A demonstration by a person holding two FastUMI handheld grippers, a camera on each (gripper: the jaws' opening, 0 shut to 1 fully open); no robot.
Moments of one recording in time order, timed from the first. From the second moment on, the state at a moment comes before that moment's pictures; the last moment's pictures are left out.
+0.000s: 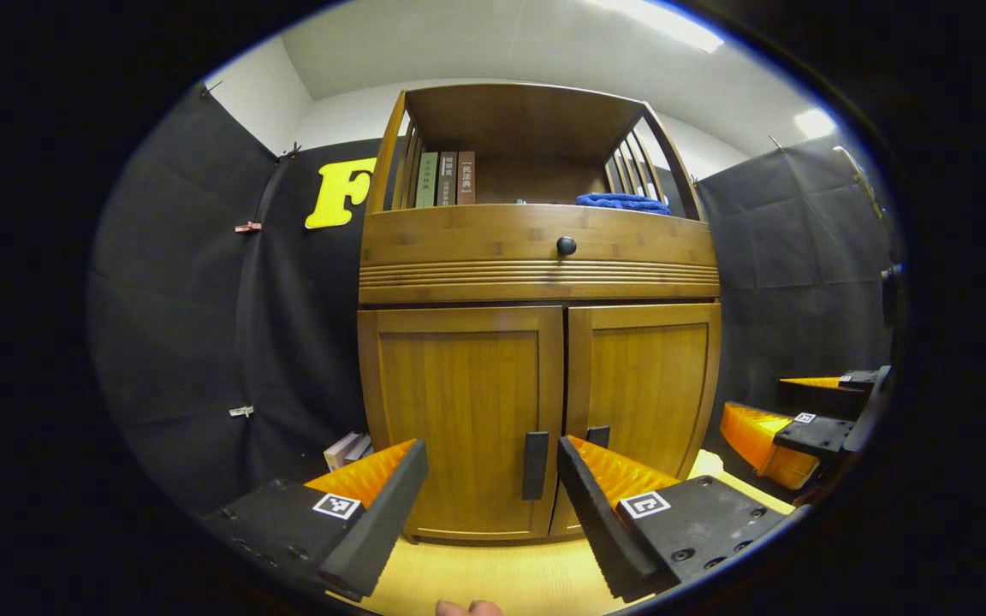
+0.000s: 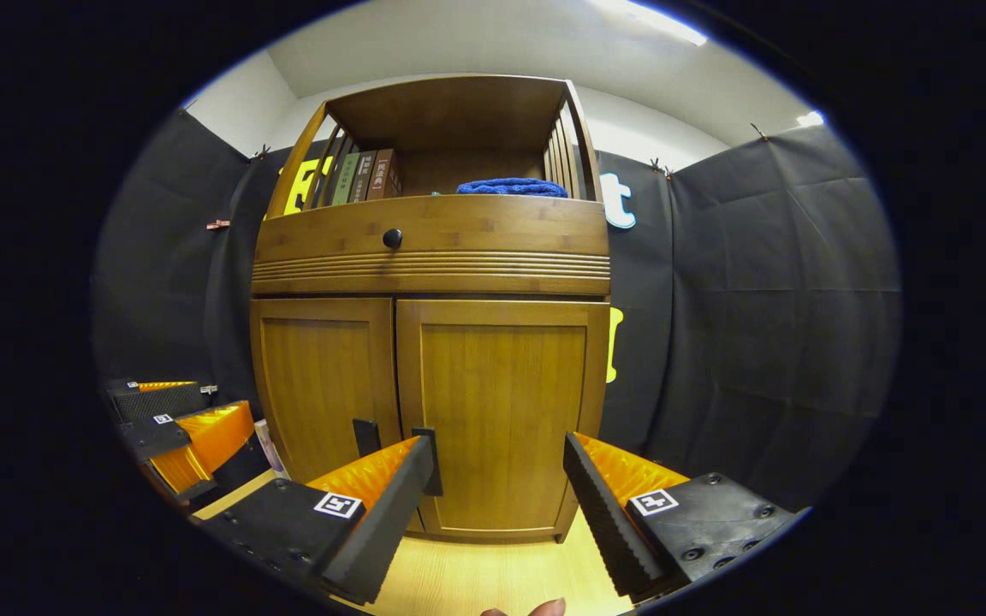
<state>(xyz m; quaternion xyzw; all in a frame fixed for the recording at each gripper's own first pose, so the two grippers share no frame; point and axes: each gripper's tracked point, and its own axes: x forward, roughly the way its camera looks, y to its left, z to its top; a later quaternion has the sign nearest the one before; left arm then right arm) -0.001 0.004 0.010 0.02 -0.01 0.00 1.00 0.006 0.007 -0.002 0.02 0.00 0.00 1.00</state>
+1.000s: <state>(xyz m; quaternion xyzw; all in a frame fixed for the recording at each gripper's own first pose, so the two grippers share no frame) -0.002 0.007 0.008 0.01 -0.01 -0.01 1.00 0.070 0.058 -0.033 0.06 -0.01 0.05 1.00</state>
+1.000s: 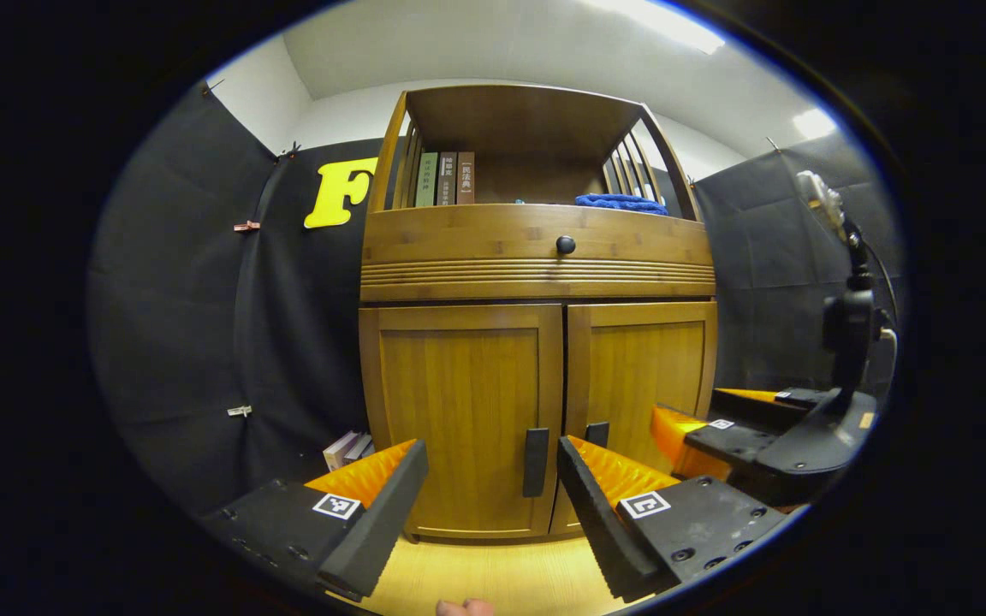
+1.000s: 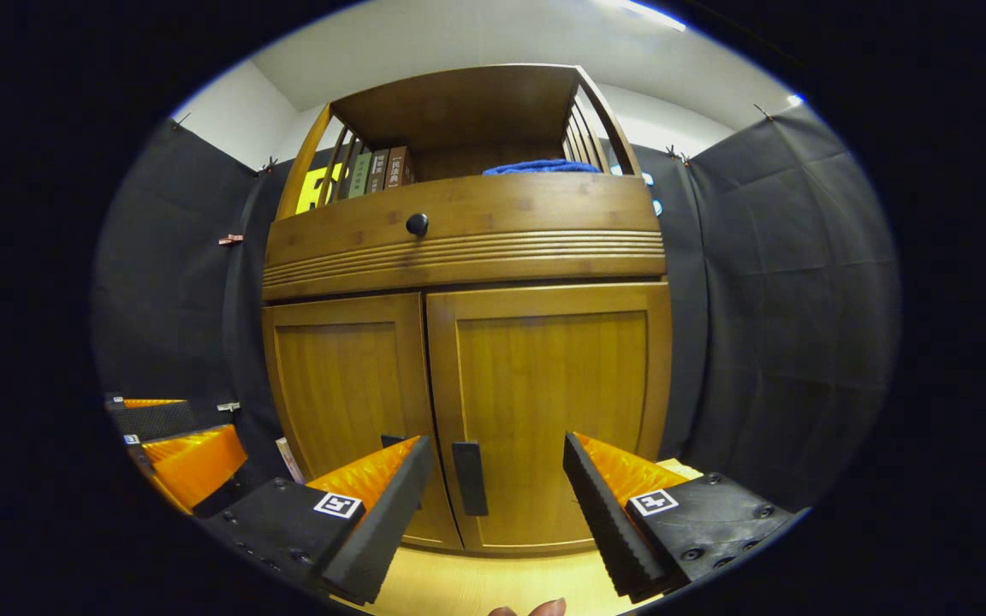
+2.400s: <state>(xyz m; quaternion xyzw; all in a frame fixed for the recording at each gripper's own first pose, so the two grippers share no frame) 0.018 0.046 -0.017 0.00 0.02 0.02 1.00 0.180 0.101 -0.155 0.04 0.08 0.04 1.00</state>
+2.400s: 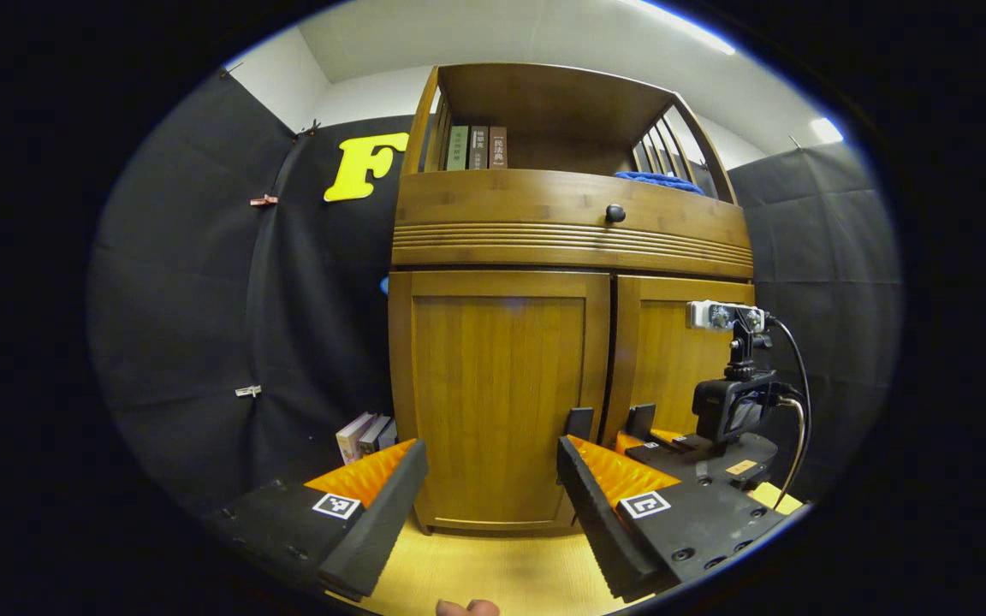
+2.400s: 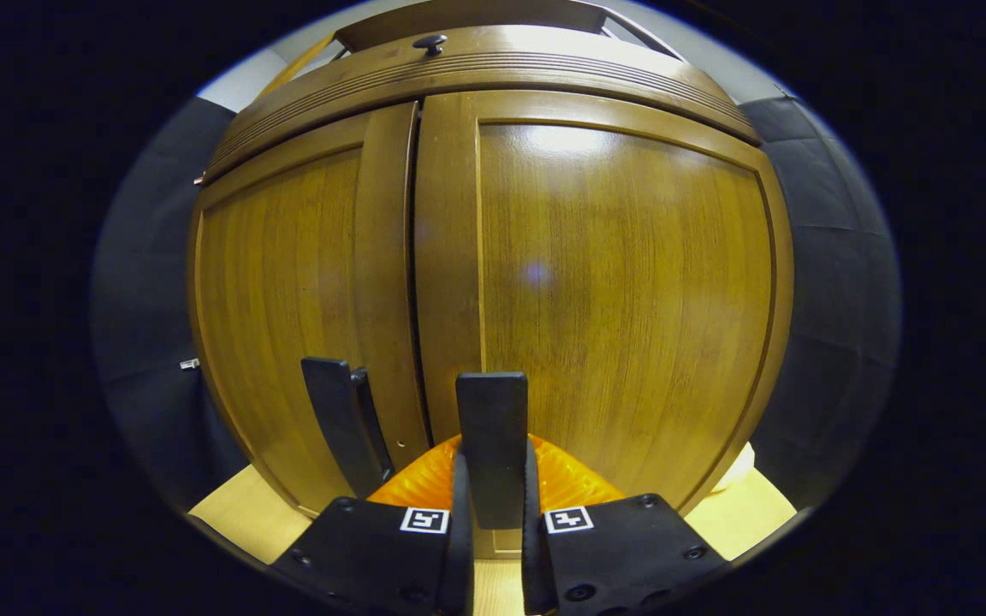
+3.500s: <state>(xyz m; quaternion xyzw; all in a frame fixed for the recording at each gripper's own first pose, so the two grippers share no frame) 0.001 0.005 -0.014 0.00 0.01 0.00 1.00 0.021 -0.001 -0.146 0.05 0.08 0.05 0.99</state>
